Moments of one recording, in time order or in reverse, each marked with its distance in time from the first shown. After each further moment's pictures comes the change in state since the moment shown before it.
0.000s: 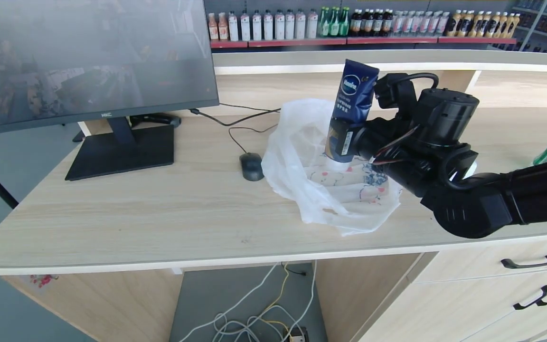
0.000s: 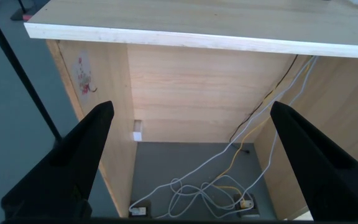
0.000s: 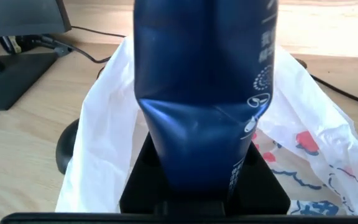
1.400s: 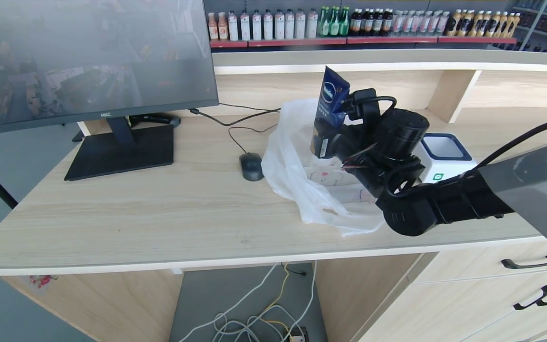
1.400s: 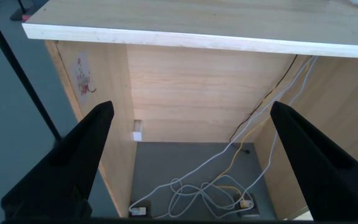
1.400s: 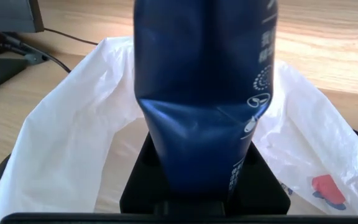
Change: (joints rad) left arm 0.000 0.000 0.000 0.000 0.000 0.000; right arm 0.010 0.219 -0.154 -0.188 0.000 -0.119
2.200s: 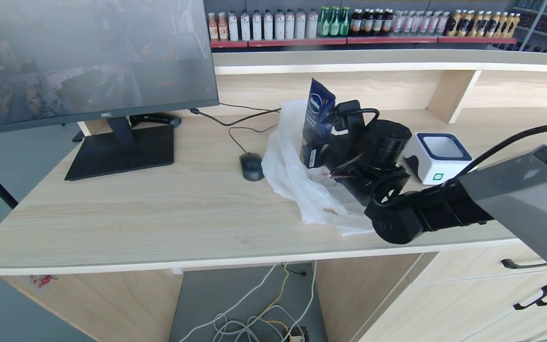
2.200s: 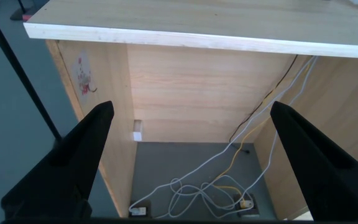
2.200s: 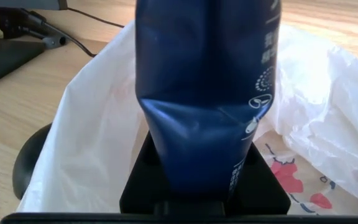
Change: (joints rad) left arm 0.000 0.000 0.000 0.000 0.000 0.000; right arm 0.034 0.040 0.000 -0.005 0.000 -0.008
